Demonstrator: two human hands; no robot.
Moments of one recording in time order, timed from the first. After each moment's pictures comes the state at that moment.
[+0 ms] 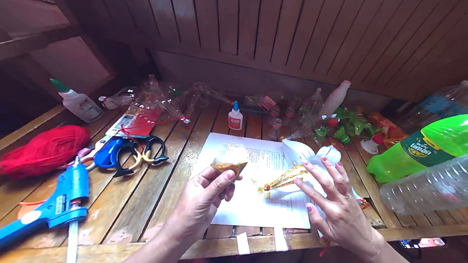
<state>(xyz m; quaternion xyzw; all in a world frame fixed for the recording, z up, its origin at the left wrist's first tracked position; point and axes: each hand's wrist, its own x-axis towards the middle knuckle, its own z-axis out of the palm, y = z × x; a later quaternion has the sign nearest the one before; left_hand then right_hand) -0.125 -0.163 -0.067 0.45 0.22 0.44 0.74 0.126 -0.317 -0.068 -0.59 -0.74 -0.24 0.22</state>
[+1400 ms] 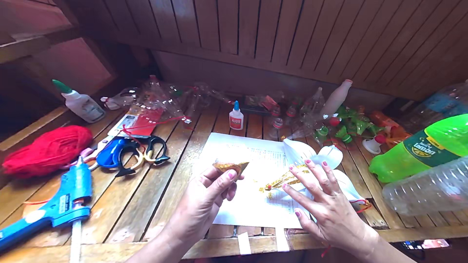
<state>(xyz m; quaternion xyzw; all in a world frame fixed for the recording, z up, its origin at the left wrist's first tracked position) -0.124 -0.163 -0.067 0.45 0.23 0.44 0.74 0.117 -0.305 -0.071 -0.56 -0.78 -0.23 0.18</state>
